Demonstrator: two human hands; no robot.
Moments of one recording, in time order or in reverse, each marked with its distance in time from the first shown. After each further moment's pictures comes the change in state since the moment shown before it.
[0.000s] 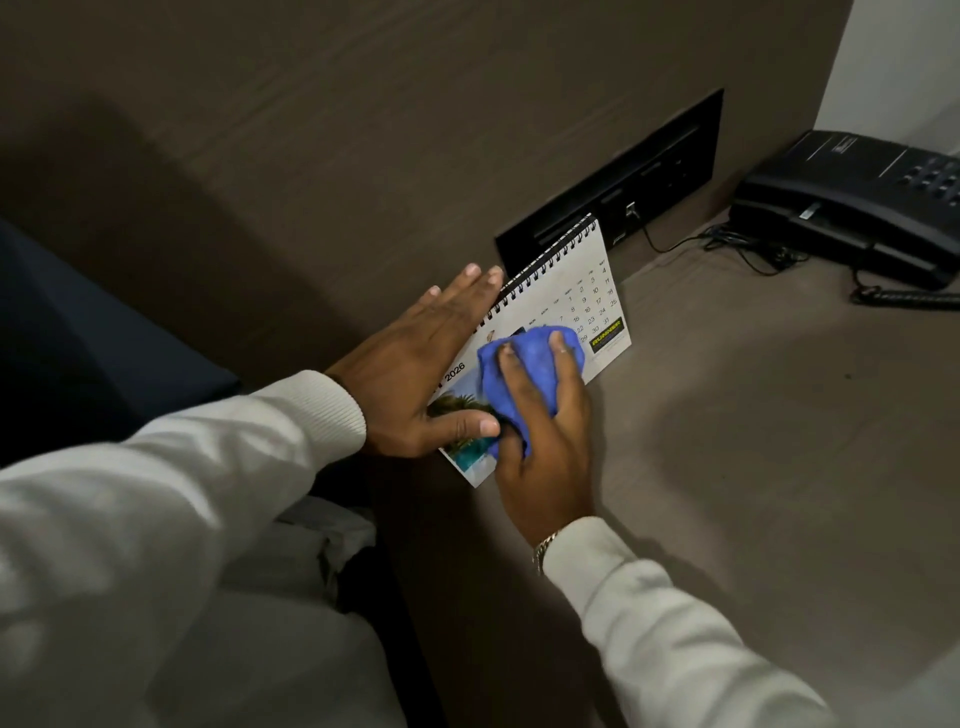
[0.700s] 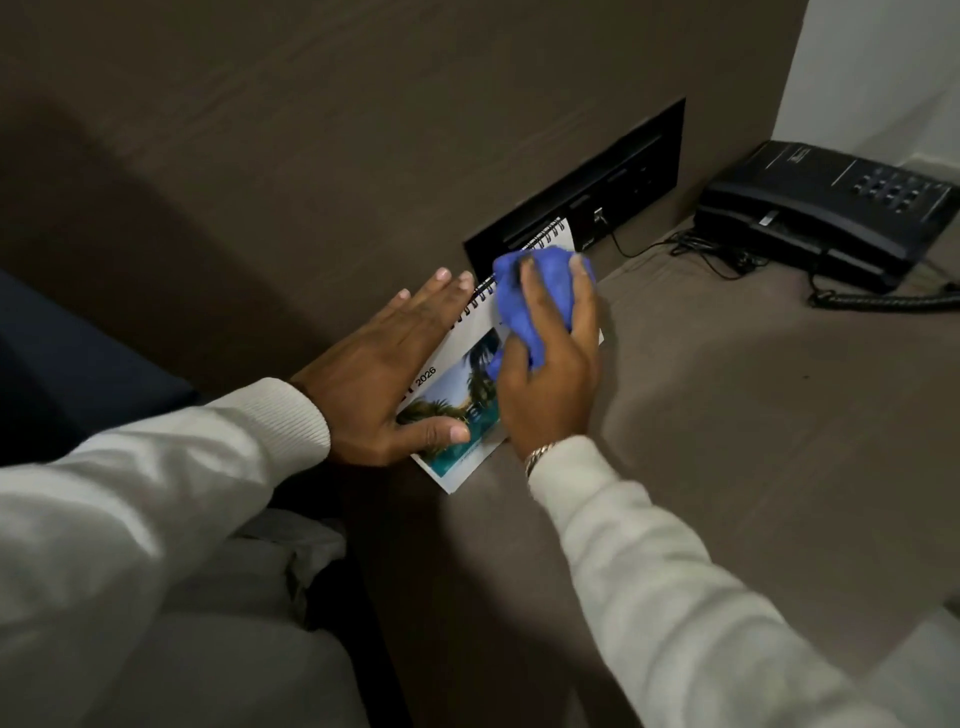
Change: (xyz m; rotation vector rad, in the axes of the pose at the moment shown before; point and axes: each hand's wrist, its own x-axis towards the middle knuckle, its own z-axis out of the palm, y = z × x) left_hand 0.002 -0.001 0.002 0.012 0.005 -0.005; right_hand 0.069 -0.004 -0.015 0.134 0.275 0.083
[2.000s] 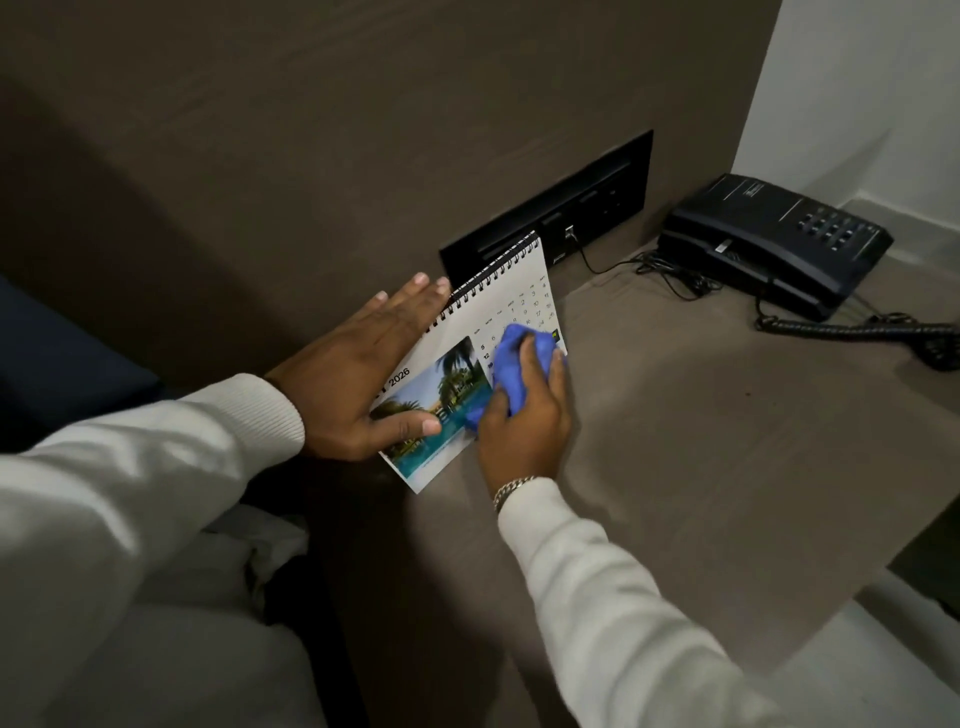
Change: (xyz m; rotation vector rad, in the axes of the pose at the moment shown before) left_hand 0.001 0.003 0.001 -0.048 0.022 -0.010; right_hand -0.031 0.011 -0.015 -0.169 -0.094 0.362
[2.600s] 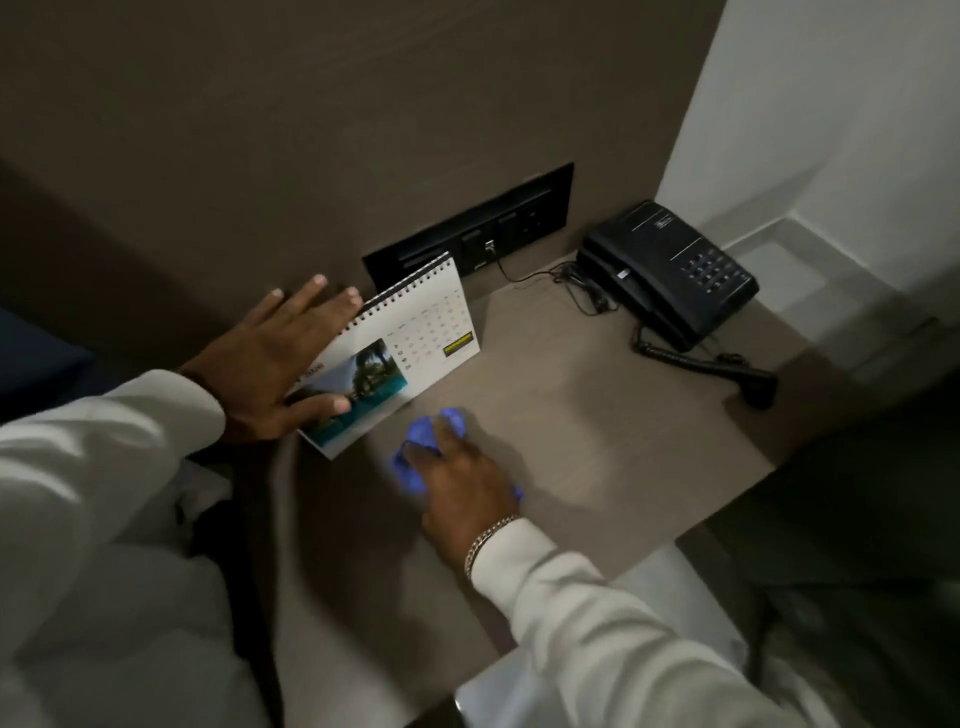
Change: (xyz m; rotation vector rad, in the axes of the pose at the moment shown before) left_hand 0.000 0.023 -0.020 0.066 -0.090 -0.220; right_hand -0.006 -0.017 -0.124 -0.642 -0.928 -0.348
